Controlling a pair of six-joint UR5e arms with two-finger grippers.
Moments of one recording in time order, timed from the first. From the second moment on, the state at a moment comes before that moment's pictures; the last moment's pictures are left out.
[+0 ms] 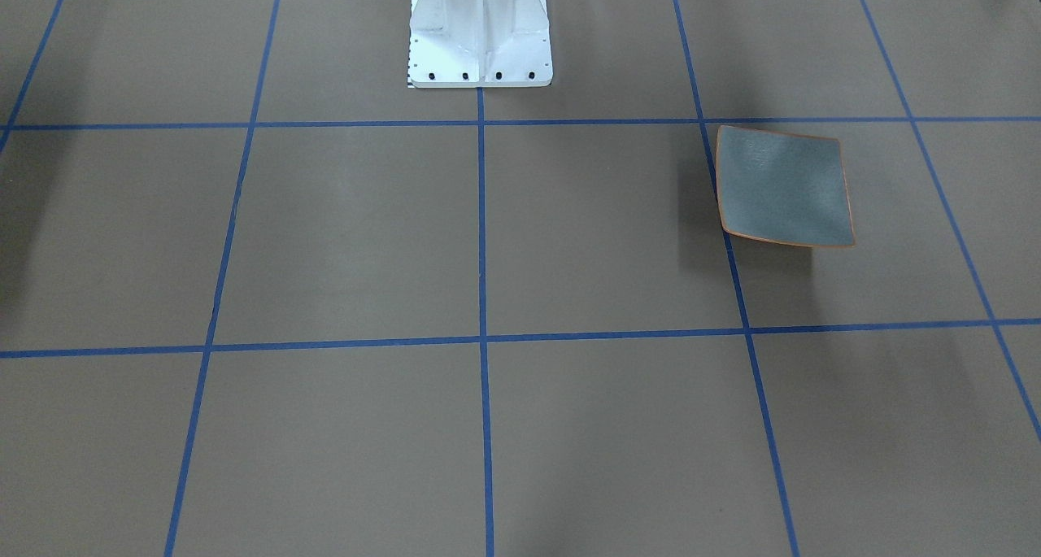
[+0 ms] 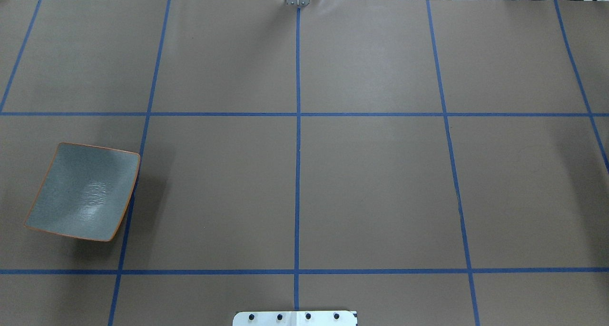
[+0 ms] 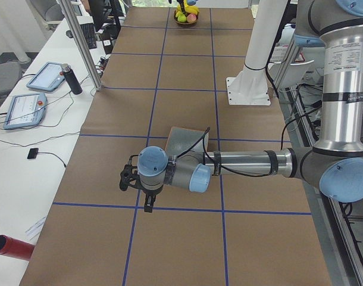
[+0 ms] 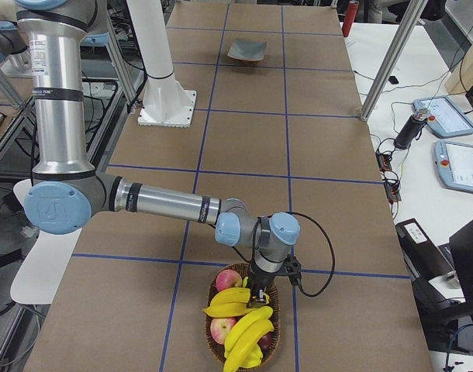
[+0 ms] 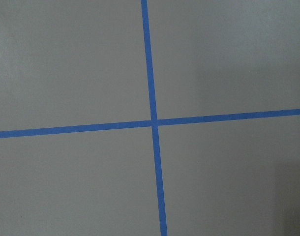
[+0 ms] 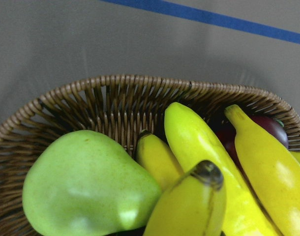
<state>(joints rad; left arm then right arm) -1.58 -1.52 -1.58 -1.83 -2.44 -0.07 1.42 -1.56 1.39 -1.57 2.02 -0.07</state>
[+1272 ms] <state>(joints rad) -1.58 -1.53 -1.58 -1.83 -2.44 -0.08 1.42 -1.56 1.43 -1.58 2.06 -0.08</state>
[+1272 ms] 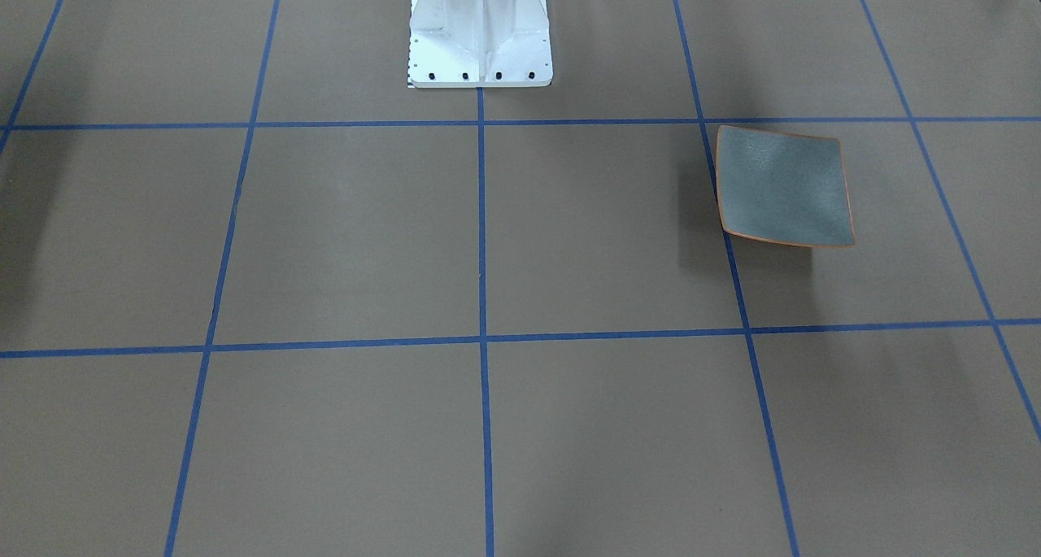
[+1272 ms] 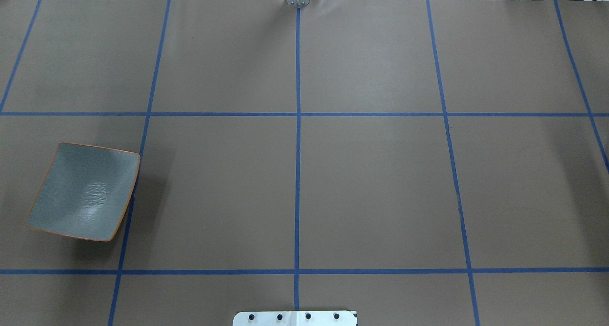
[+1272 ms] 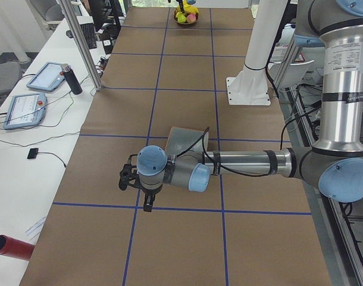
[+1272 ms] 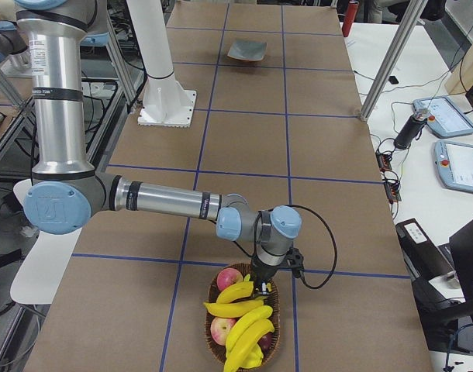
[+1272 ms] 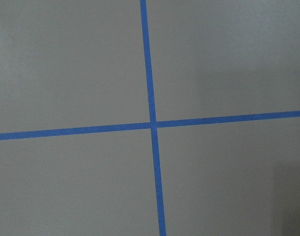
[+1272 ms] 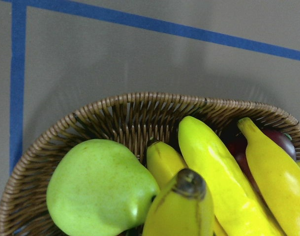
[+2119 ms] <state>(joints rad) -1.58 -1.53 -1.58 -1.83 -2.44 -0.08 1.43 -1.58 1.44 -1.58 2.04 -0.08</state>
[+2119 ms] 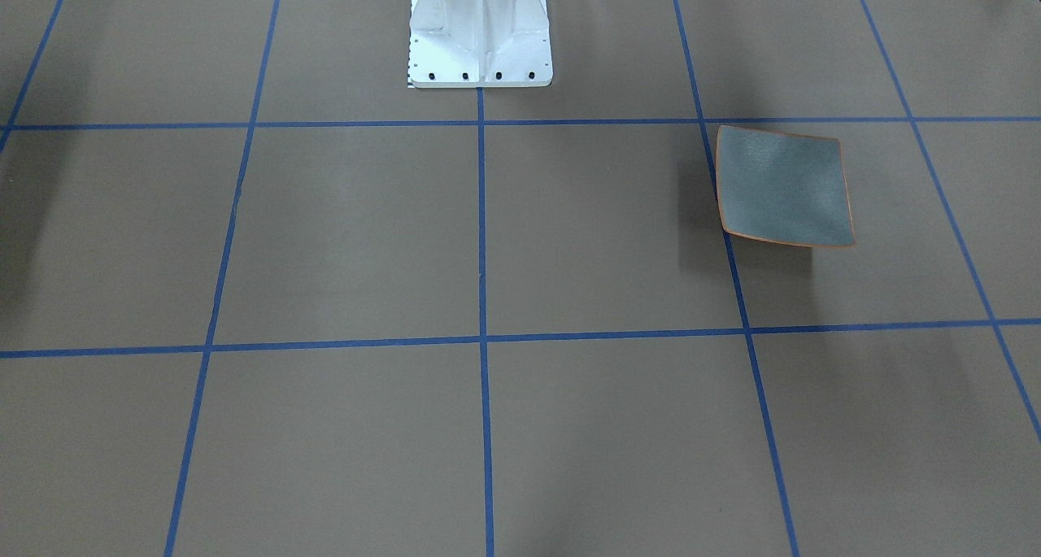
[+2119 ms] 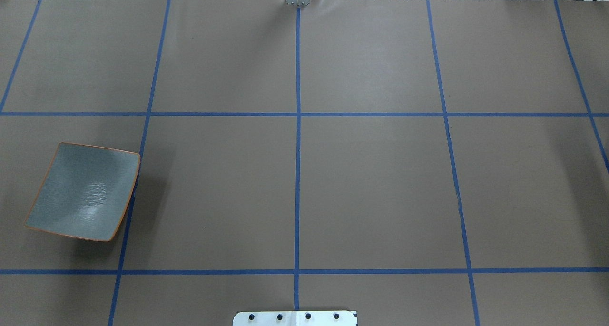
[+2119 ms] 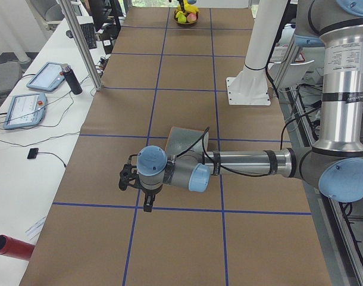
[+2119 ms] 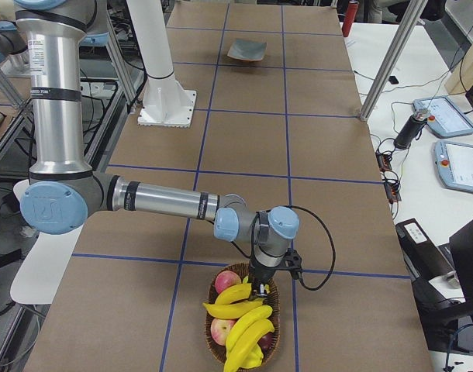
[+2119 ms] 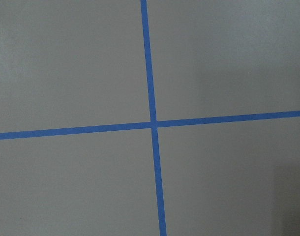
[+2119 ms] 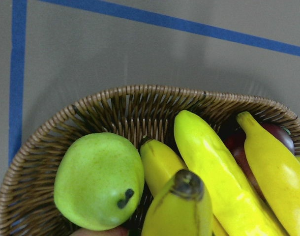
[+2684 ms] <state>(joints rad) -1.58 -1.53 -1.58 -1.83 -2.44 -0.08 1.45 -1.58 1.46 -1.59 2.05 -0.08</state>
